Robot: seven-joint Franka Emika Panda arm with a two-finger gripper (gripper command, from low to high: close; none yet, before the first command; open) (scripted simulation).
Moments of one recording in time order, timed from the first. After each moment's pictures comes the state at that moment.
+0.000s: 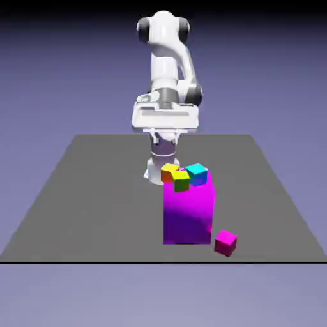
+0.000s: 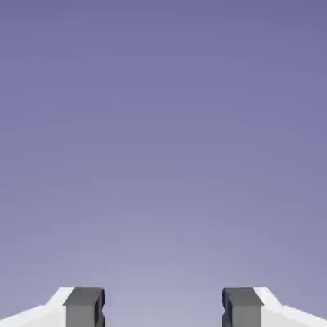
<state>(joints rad) 0.02 -0.53 0.01 -2.78 -0.01 3.00 0.73</state>
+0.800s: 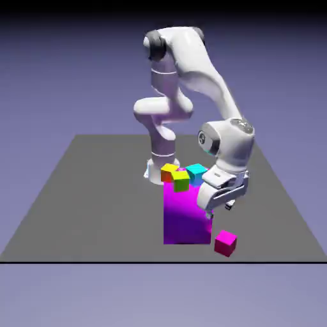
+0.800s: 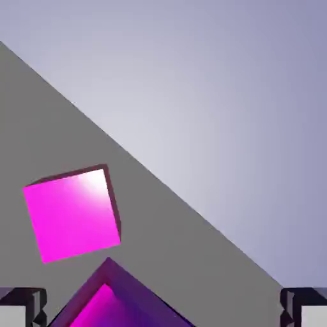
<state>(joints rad) 0.15 0.34 0.25 -2.09 -0.30 2.26 0.59</state>
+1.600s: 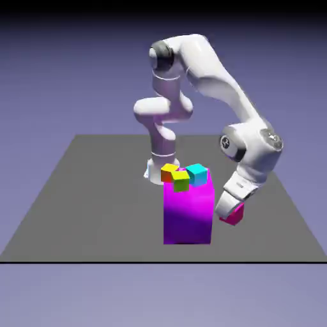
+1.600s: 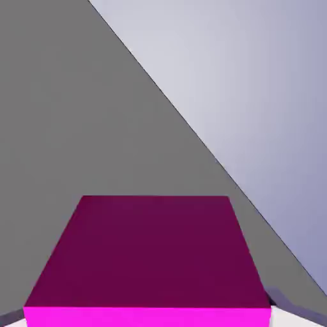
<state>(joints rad) 0.18 0.27 0.24 -1.95 -0.21 1.94 0.50</state>
